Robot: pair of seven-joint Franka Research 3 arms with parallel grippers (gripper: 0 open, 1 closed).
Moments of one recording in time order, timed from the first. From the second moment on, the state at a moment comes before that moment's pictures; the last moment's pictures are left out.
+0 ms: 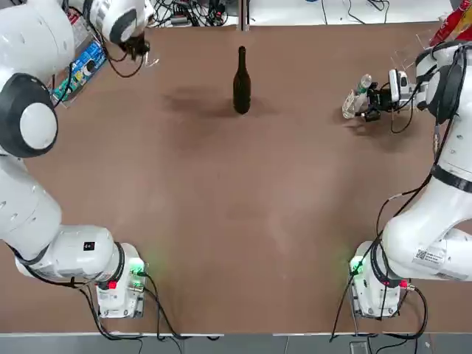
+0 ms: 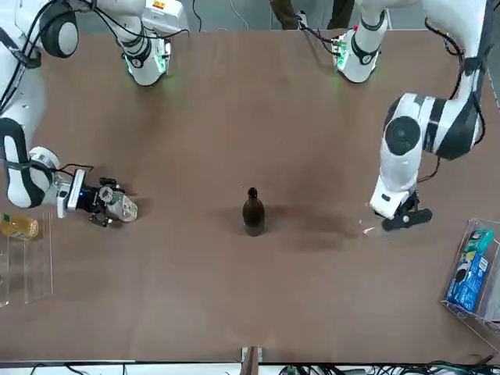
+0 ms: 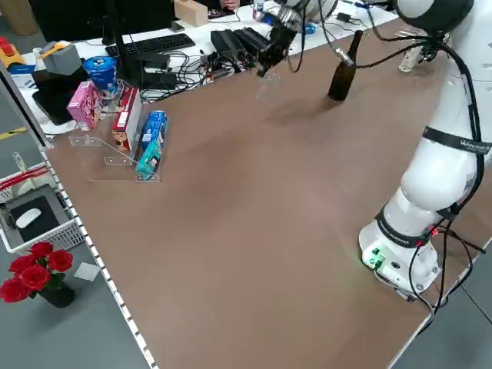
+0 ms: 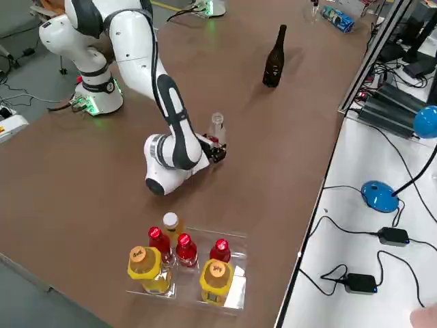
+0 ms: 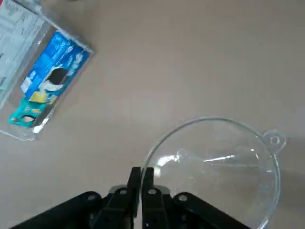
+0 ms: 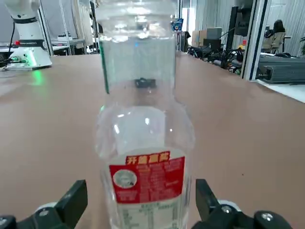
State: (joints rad) left arm 0.01 0.26 -0.30 -1.83 0.50 2.12 -0.63; right arm -0.22 0.79 -0.27 -1.83 1.27 1.53 -2.69
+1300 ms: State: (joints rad) left arm -0.02 0.31 -0.68 -1.42 0.12 1.92 -0.80; right arm -0.21 0.82 -0.25 -1.79 1.29 1.52 -2.70
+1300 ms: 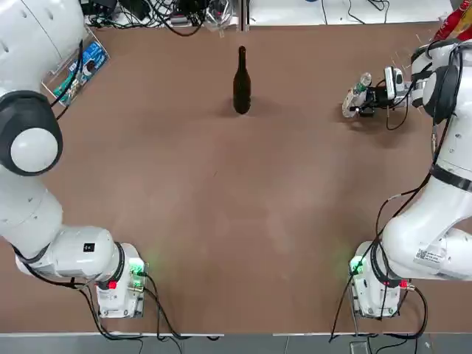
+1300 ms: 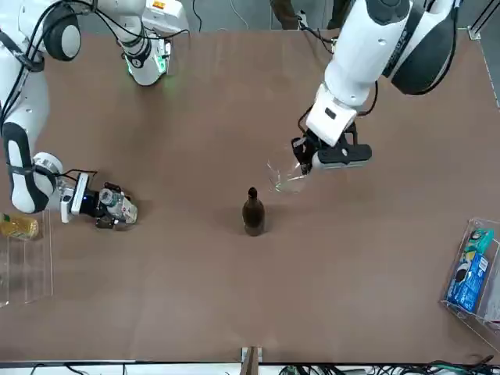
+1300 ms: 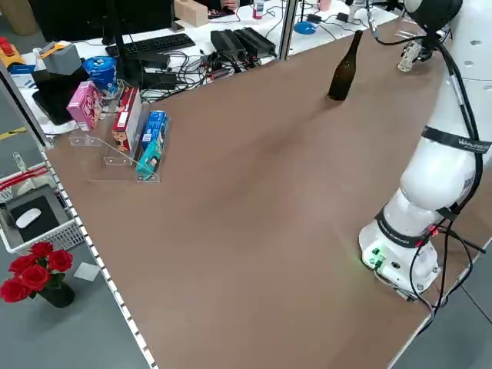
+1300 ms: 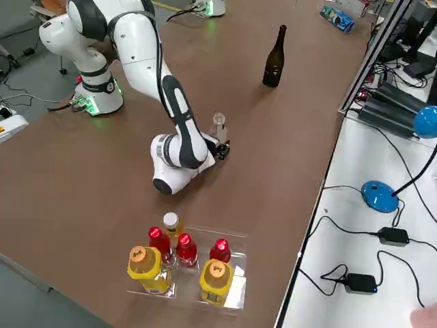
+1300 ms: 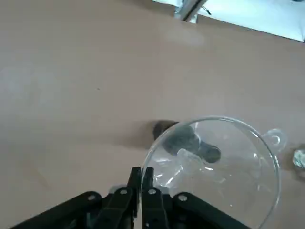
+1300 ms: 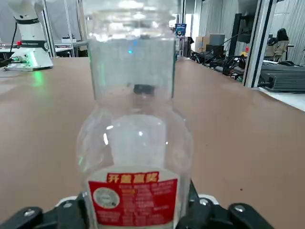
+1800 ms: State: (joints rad) left arm -0.07 0.40 -0.72 -1.37 0.11 1.93 -0.79; right arm -0.21 0.82 -0.25 -1.78 1.29 1.53 -2.70
